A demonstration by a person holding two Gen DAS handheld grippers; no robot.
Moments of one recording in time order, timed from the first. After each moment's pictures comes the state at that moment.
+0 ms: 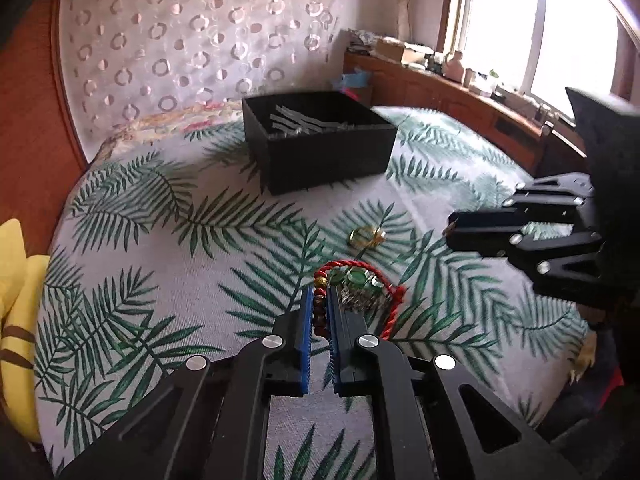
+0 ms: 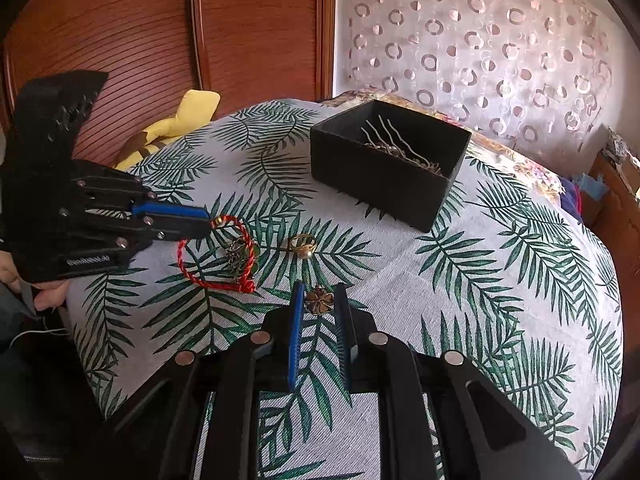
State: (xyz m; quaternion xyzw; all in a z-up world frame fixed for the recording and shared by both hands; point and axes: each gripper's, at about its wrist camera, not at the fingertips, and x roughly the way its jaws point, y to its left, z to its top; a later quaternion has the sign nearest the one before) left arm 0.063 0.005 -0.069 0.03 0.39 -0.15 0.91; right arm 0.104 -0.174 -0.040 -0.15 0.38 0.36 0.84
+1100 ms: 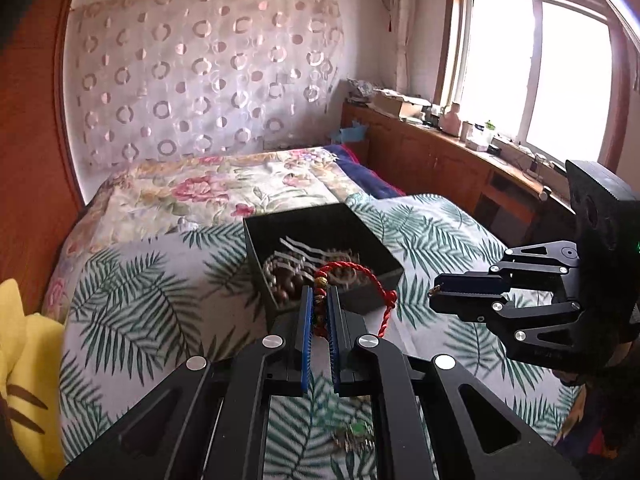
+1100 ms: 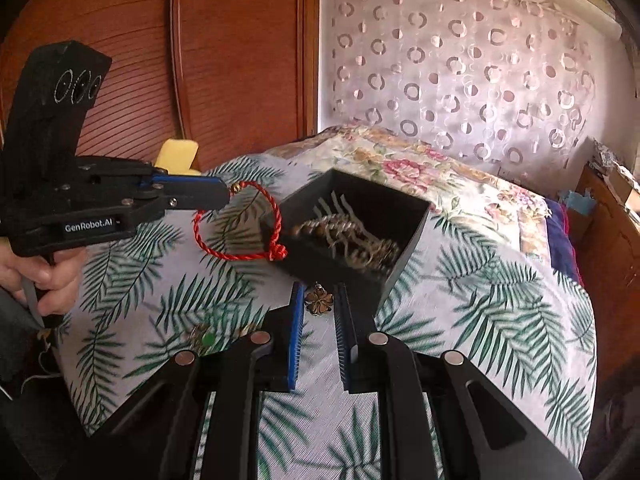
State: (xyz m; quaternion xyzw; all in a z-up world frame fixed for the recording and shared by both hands) left arm 0.132 0.001 -0.003 0.00 0.32 -0.16 0.94; right arm 0.158 -0.181 0.006 -0.12 0.33 0.35 0.87
